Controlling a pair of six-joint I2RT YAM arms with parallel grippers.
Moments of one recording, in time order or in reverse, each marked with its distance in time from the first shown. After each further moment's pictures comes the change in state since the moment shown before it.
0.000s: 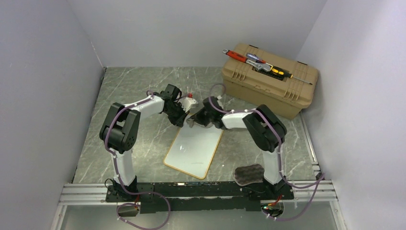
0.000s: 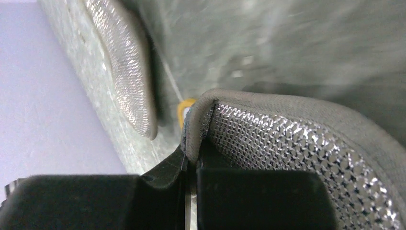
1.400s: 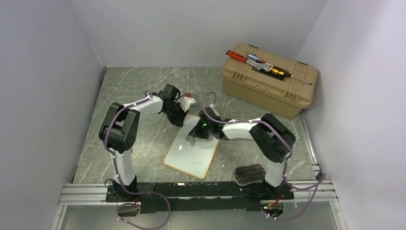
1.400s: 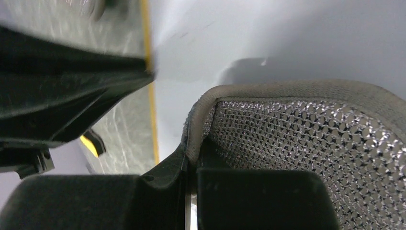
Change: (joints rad) left arm 0.016 -0.003 -0.011 0.017 0.030 -0.018; right arm 0.124 -0.156 -0.122 -0.124 -0.023 -0.171
